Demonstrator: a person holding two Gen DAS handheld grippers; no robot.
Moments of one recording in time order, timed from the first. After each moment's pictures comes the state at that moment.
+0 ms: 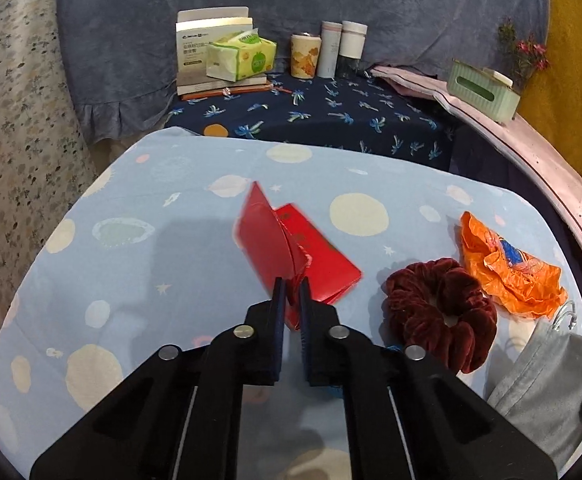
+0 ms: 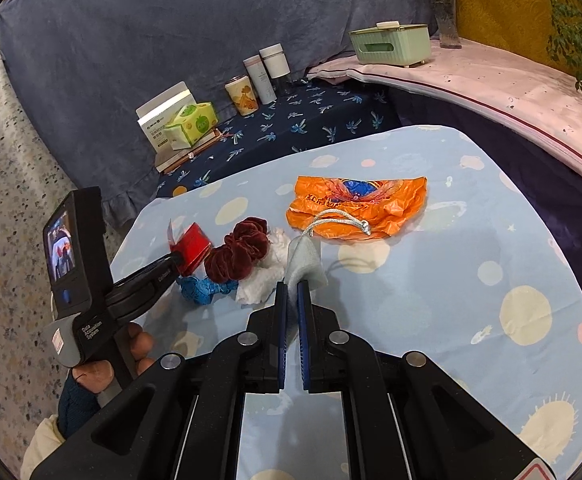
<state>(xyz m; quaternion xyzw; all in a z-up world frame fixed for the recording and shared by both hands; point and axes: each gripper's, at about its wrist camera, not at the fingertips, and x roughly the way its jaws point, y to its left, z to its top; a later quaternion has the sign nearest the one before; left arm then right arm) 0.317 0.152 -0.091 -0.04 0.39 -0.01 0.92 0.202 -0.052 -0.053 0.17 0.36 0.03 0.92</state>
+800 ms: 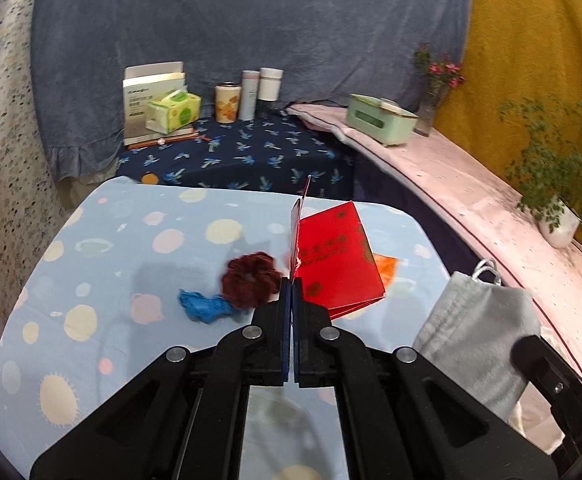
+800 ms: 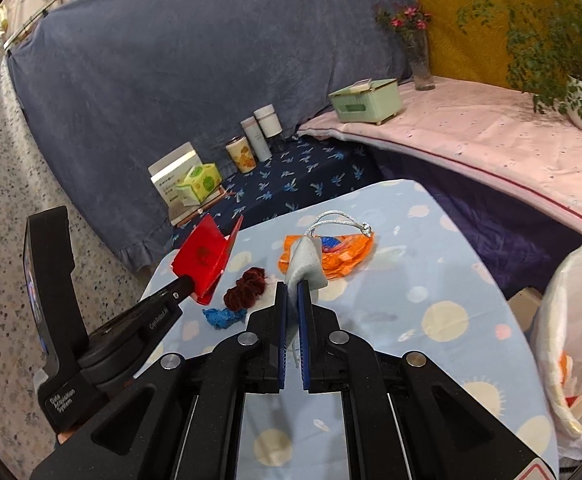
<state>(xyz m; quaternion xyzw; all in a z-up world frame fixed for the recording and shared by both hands) 0.199 0.066 0.011 -0.05 0.33 -0.12 0.93 0.109 -0.108 0.021 0.20 0.28 0.00 0.94</state>
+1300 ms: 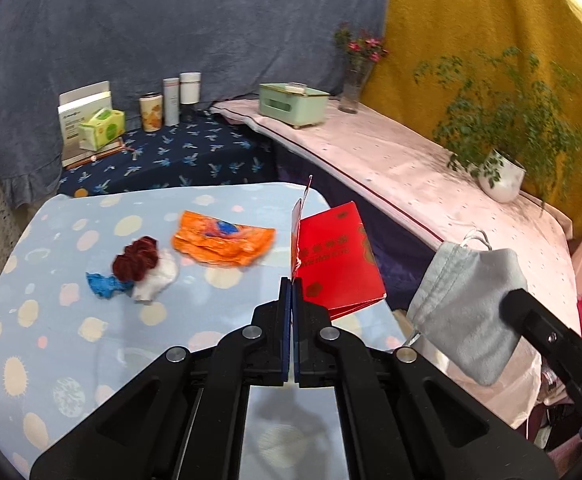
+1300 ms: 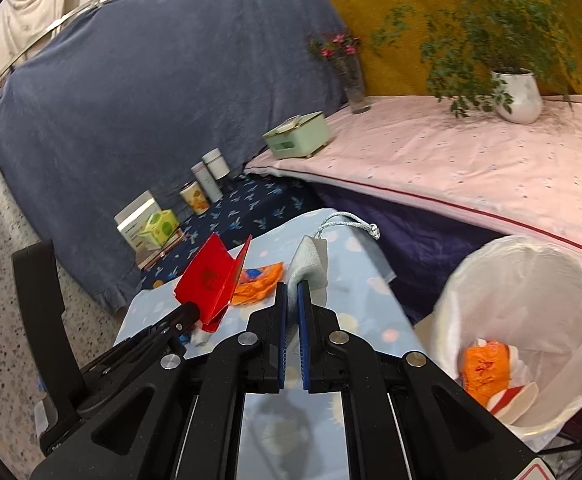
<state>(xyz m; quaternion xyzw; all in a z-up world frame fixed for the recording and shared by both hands) 0.131 -0.045 0.021 0.00 0.33 -0.21 0.92 0.045 -0.198 0.032 0.24 0.24 -0.08 0.94</state>
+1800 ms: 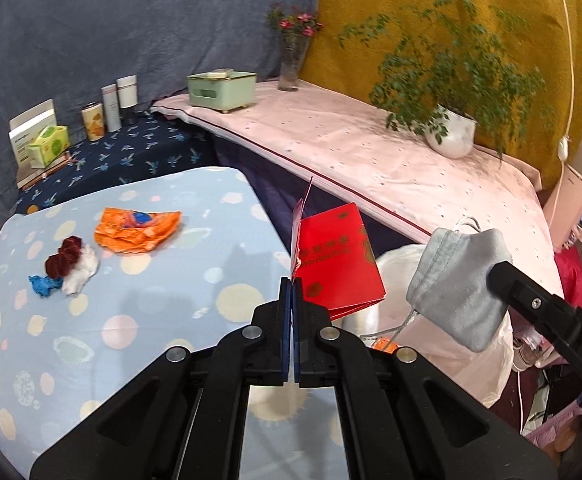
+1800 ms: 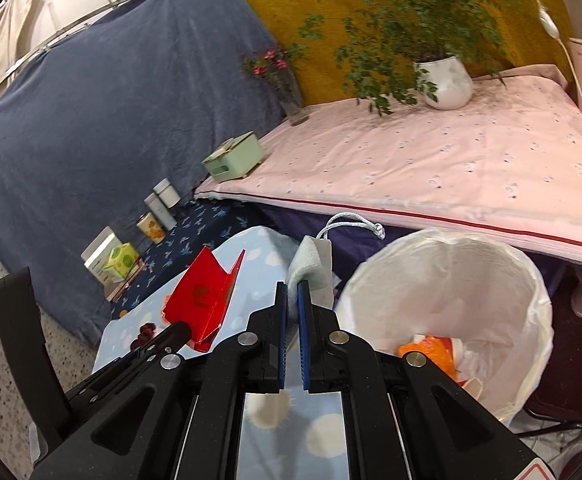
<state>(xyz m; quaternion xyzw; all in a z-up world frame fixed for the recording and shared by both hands) 0.084 -0.136 0.008 0.05 0.34 -0.27 0.90 -0.009 -0.285 0.012 0.29 0.23 -0.14 0.92</state>
